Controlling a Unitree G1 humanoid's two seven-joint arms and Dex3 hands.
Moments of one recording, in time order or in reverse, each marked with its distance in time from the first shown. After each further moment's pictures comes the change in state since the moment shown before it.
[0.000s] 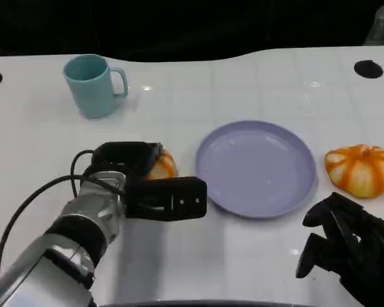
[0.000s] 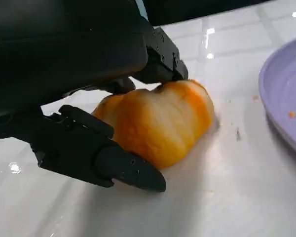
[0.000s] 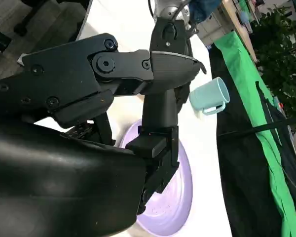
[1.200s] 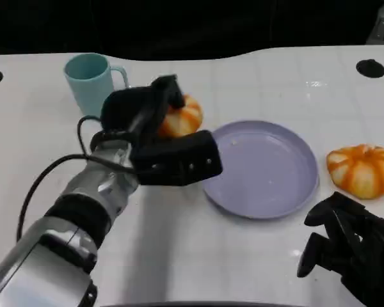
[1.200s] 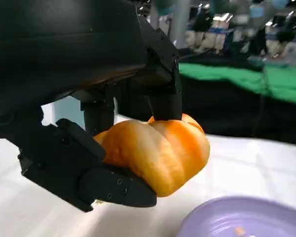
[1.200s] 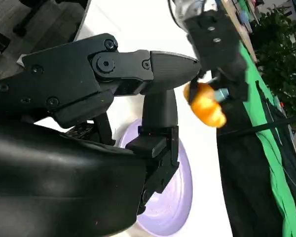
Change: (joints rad) left arm -0.065 -0.008 0.077 -0.147 -0.106 -0.104 0.207; right arm -0.003 -0.001 -0.004 0.000 0.007 0.000 0.001
